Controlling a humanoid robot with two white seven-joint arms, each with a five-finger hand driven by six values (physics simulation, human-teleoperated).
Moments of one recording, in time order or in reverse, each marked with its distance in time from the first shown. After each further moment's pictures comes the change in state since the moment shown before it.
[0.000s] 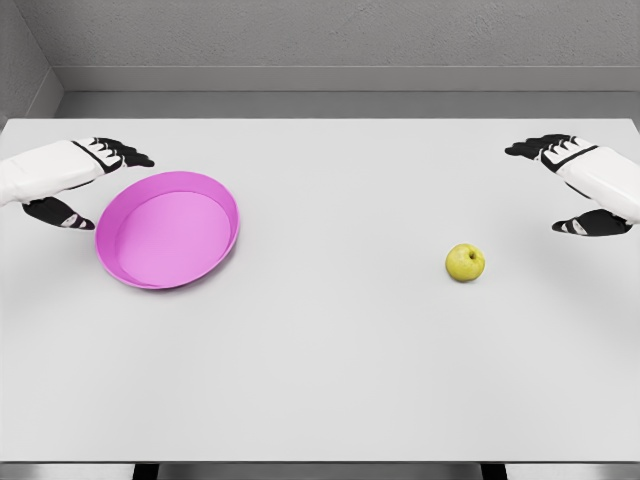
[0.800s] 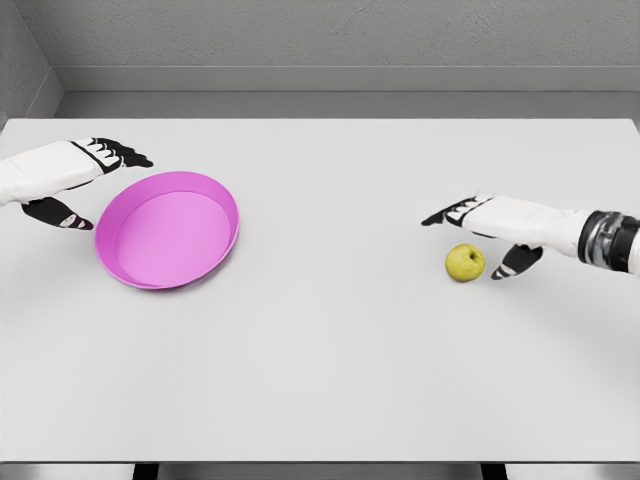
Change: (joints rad) left arm 0.000 -0.001 0.002 0.007 -0.009 0.000 0.000; right arm -0.305 0.132 0.341 0.003 -0.005 0.151 0.427
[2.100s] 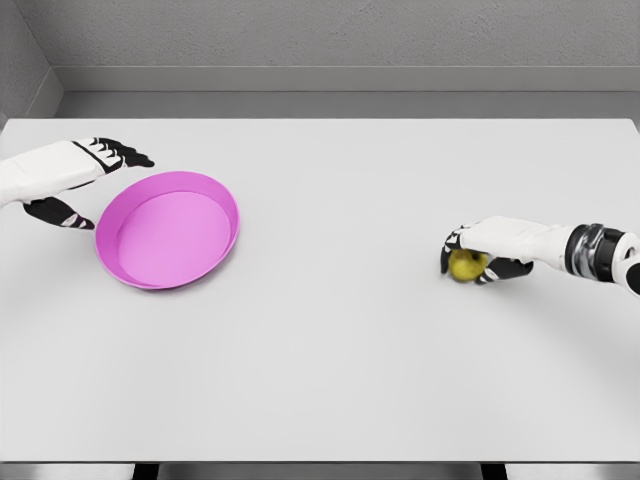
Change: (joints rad) left arm -0.002 -0.007 0.001 0.003 -0.008 0.000 0.000; right arm -0.017 0.011 0.065 0.017 0.003 0.060 0.033
